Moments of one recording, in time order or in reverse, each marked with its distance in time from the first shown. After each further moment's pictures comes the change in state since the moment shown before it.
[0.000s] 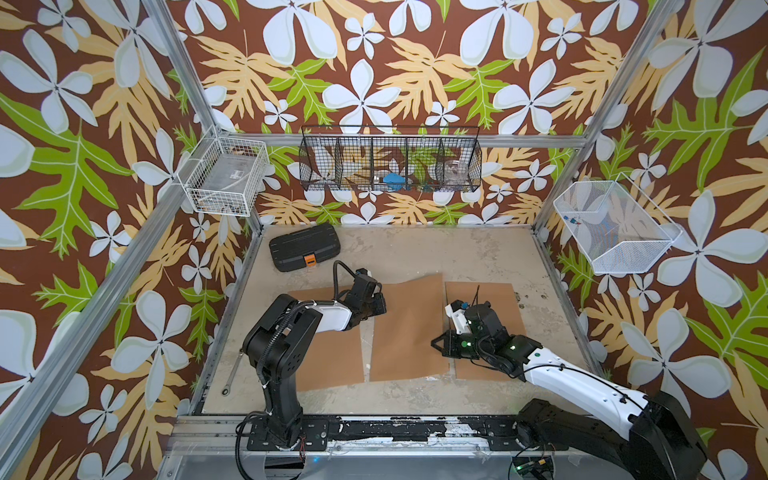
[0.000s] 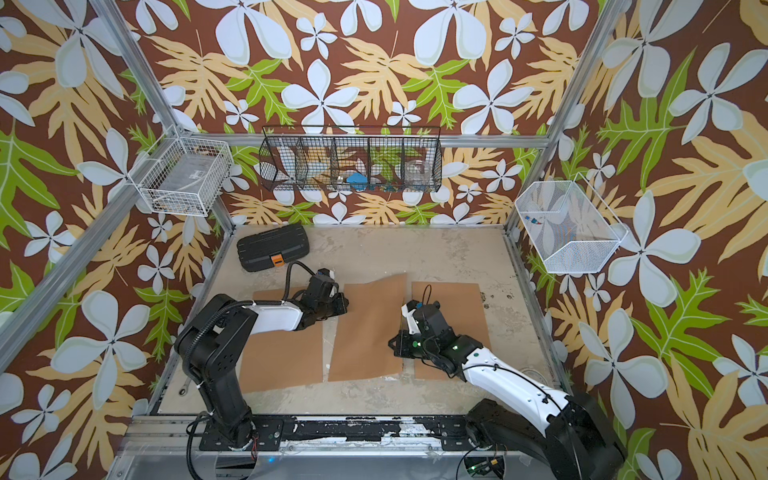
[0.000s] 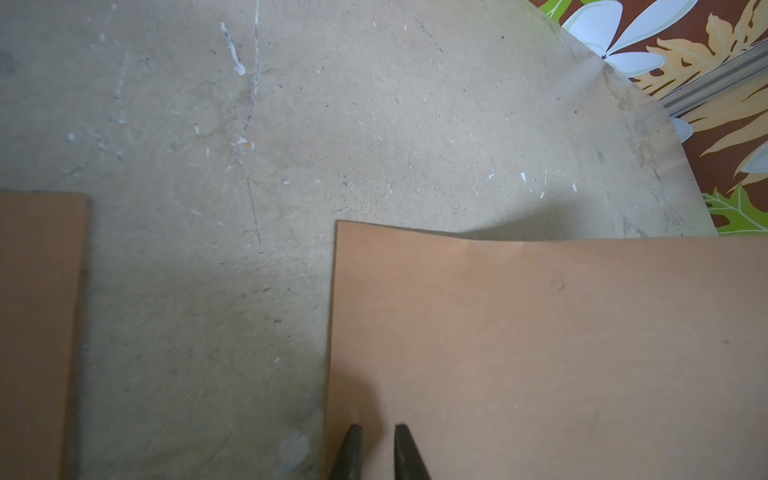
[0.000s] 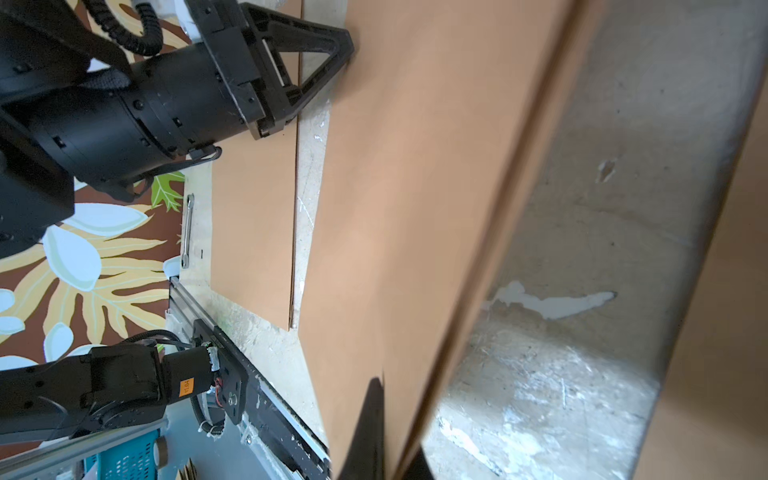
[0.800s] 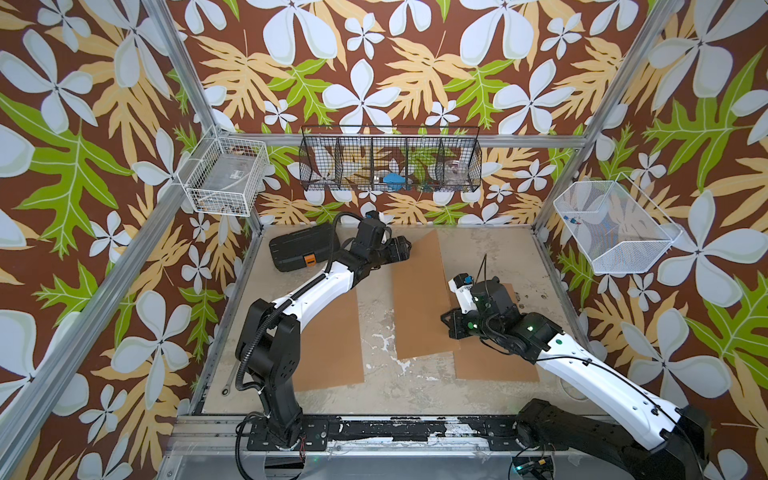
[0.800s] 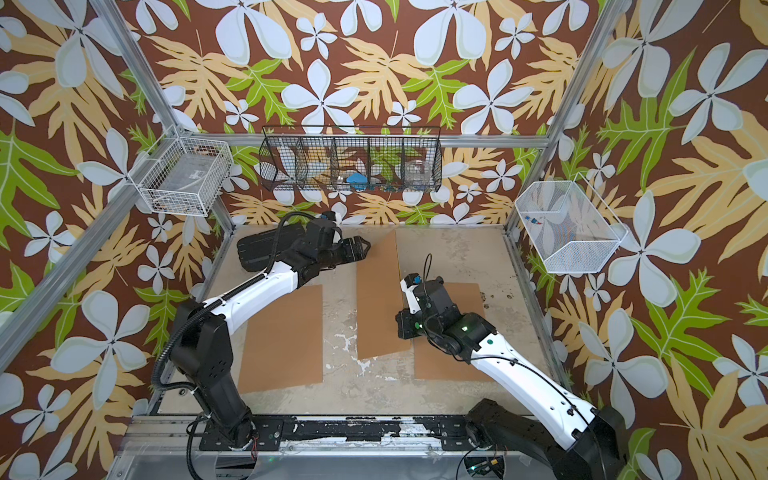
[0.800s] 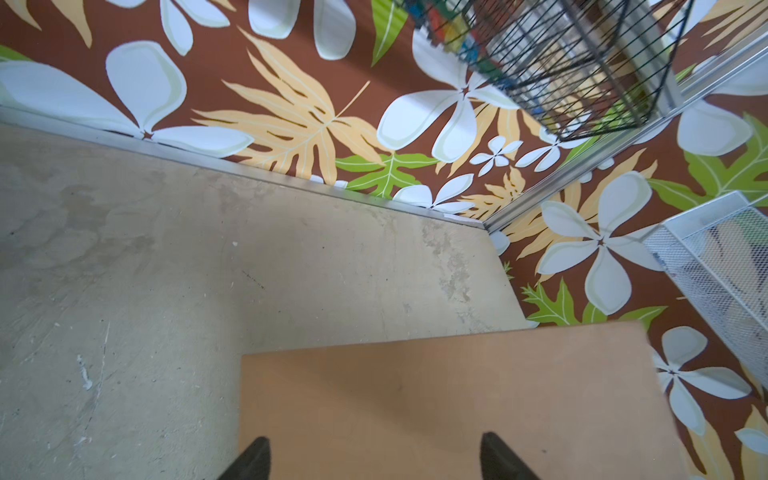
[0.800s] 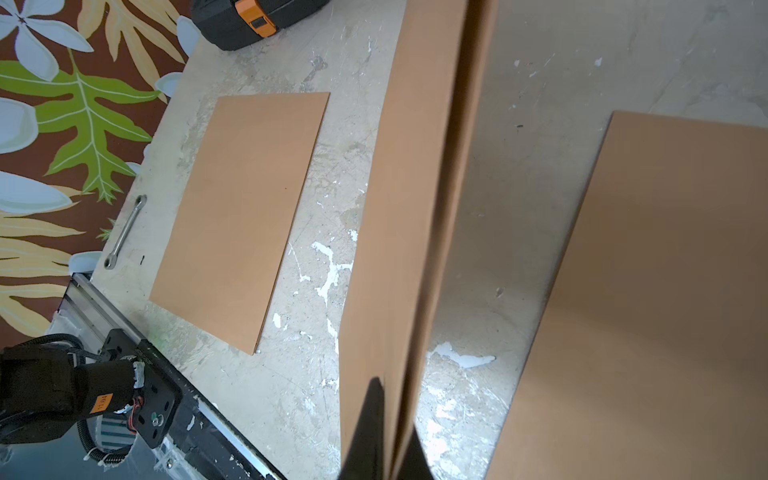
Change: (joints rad) left arm -0.006 -0.065 0.581 -0.351 0.052 0.038; right arm 0.017 -0.005 0.350 -0.337 0.225 -0.299
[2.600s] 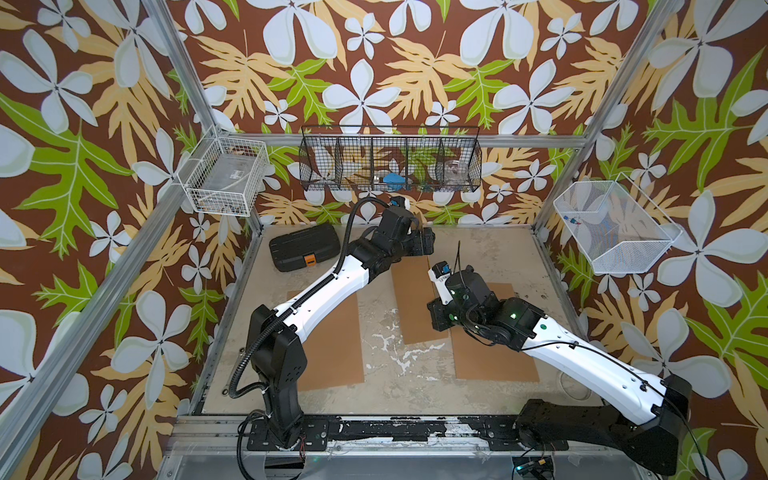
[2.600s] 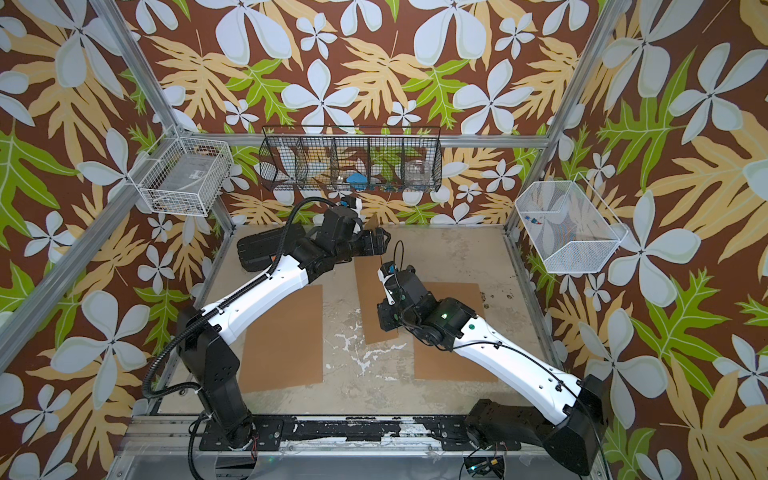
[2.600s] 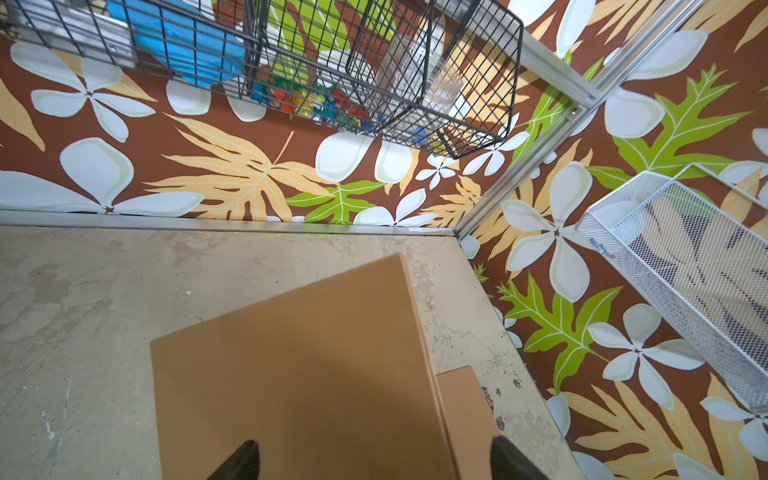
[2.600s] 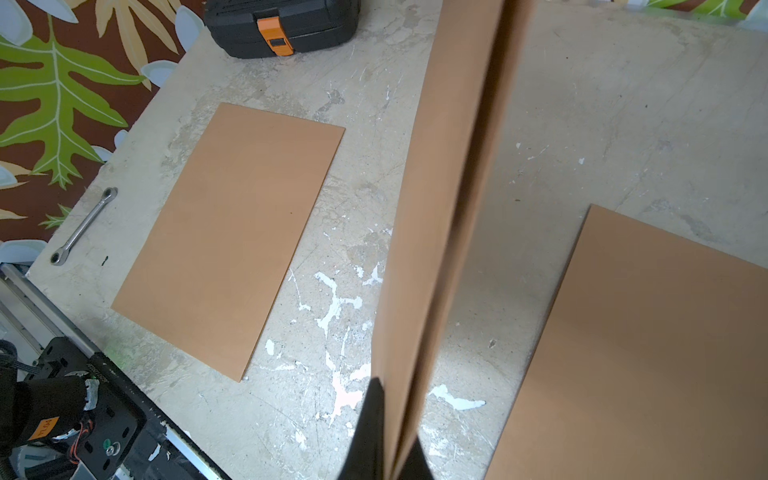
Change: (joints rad) left arm -0.155 0.040 0.270 -0.206 -0.161 0.069; right arm 0.172 0.156 0.231 -0.074 0.217 -0.056
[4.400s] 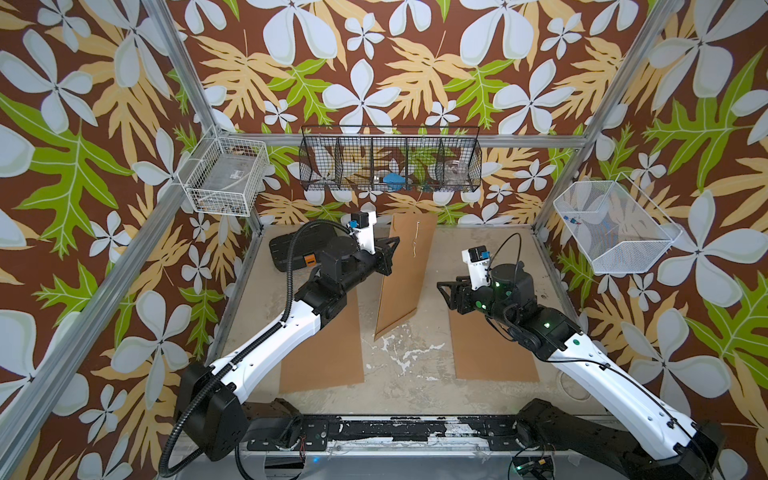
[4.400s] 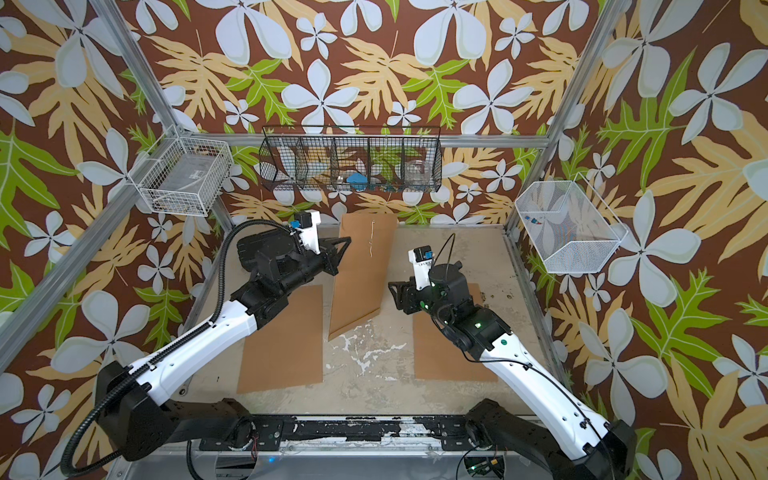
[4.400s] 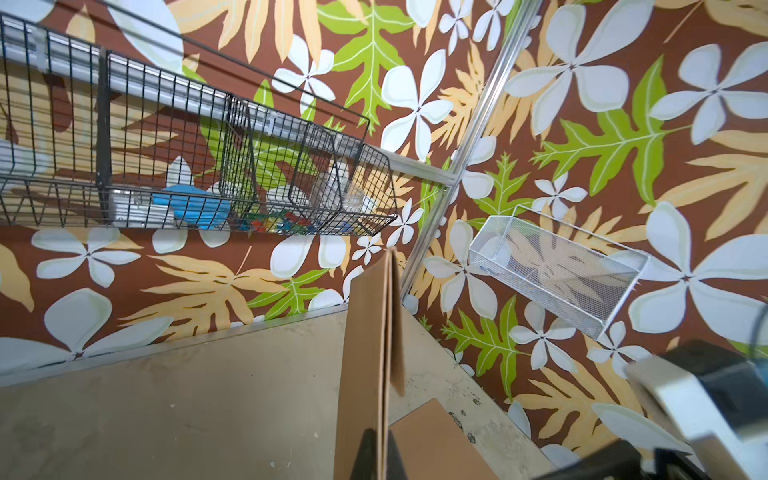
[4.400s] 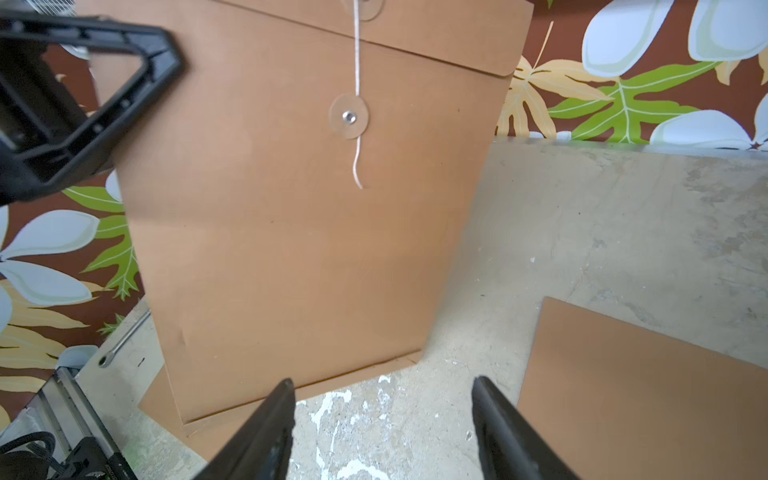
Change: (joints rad) left arm 0.099 -0.518 -0.666 0.595 0.193 0.207; right arm -0.289 -0.204 -0.164 0.303 -0.196 -0.065
